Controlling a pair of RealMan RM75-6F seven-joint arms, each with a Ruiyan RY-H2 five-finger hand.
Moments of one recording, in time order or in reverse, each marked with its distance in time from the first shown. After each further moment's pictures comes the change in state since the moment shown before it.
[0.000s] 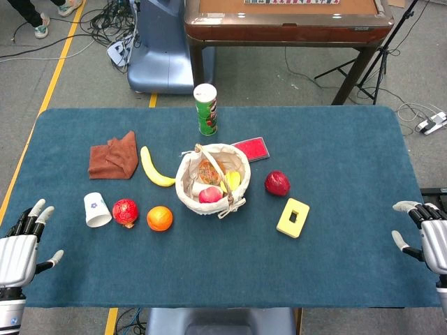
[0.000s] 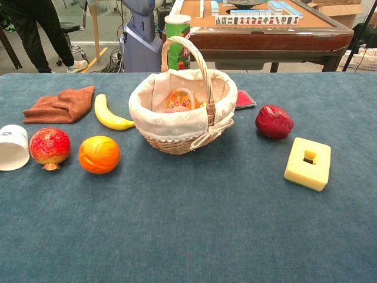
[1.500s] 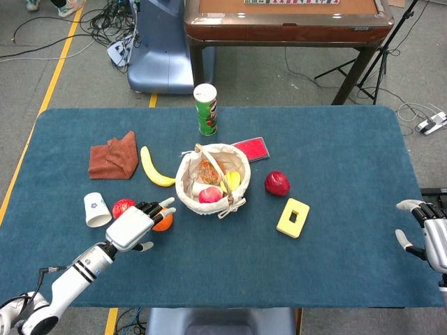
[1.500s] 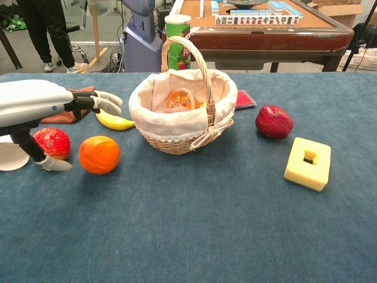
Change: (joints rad) left arm -0.504 -0.149 -0.028 0.162 0.154 -0.586 -0.104; right arm -0.001 0.016 0.004 -0.021 0.016 -0.003 -0.040
